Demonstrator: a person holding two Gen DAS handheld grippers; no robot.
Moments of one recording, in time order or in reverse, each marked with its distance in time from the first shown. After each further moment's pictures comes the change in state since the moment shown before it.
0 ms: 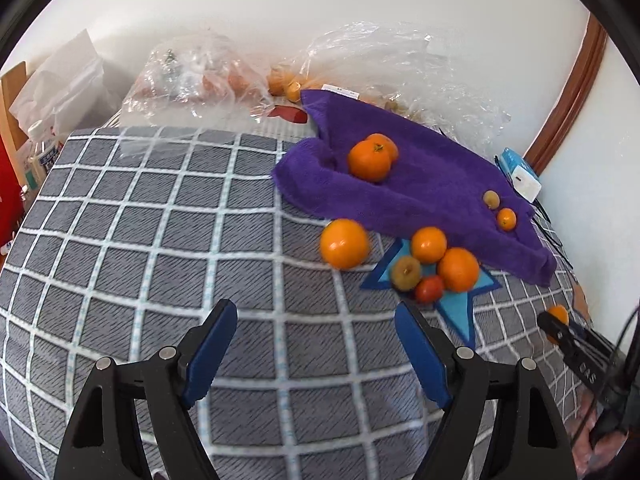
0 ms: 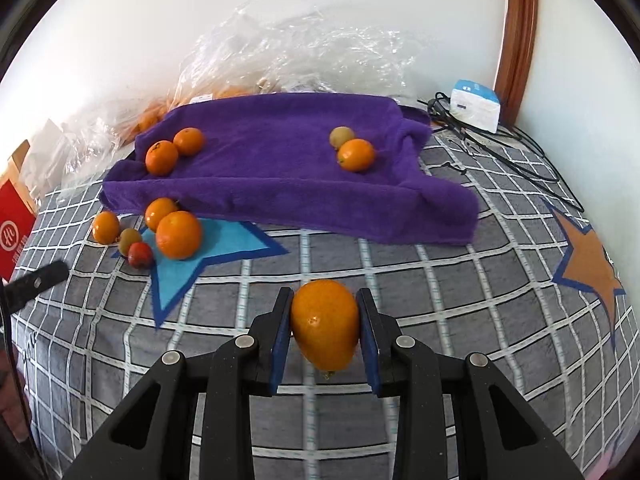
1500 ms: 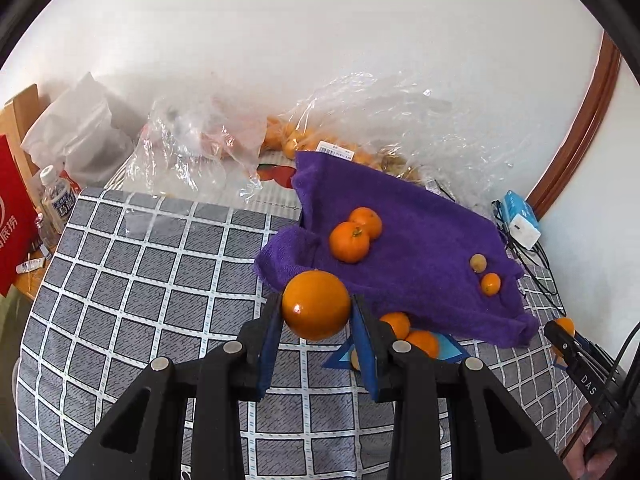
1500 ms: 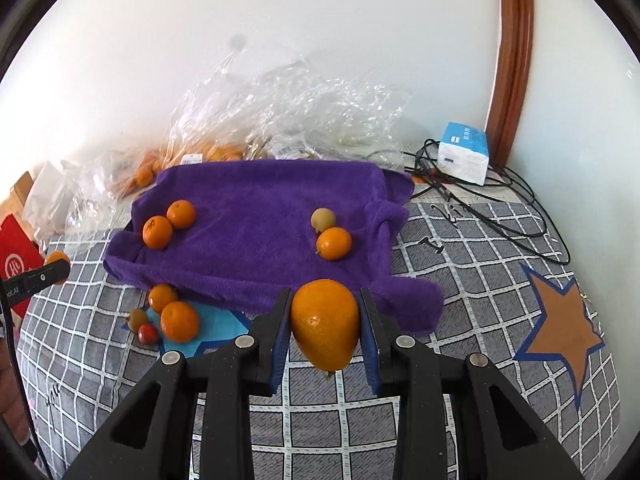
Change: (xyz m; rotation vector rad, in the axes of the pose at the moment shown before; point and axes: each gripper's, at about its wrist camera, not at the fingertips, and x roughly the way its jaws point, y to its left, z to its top) left arm -0.034 -0.029 0.057 -0.038 -0.072 0.038; right arm -0.028 -0.016 0.065 0.021 -0.082 -0.007
